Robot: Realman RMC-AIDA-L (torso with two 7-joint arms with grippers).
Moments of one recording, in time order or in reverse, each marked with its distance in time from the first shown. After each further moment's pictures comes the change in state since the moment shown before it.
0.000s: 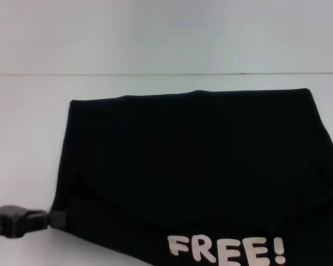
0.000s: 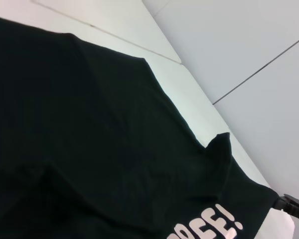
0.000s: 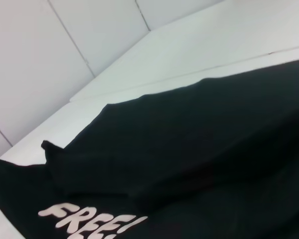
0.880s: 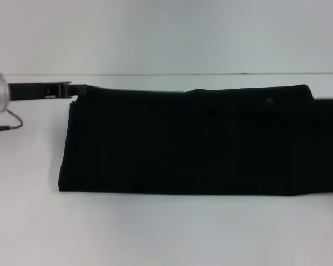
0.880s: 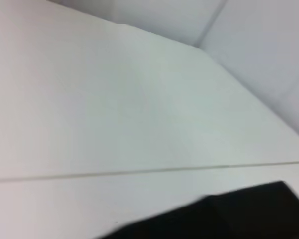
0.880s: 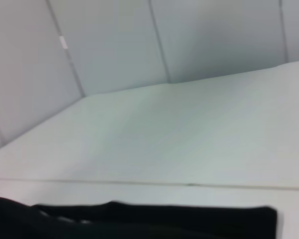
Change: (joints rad) left arm -0.362 0.091 0.047 -0.303 -0.015 -0.747 -0.057; right arm 0.463 -0.043 0.102 0.097 0.008 0.490 0.120
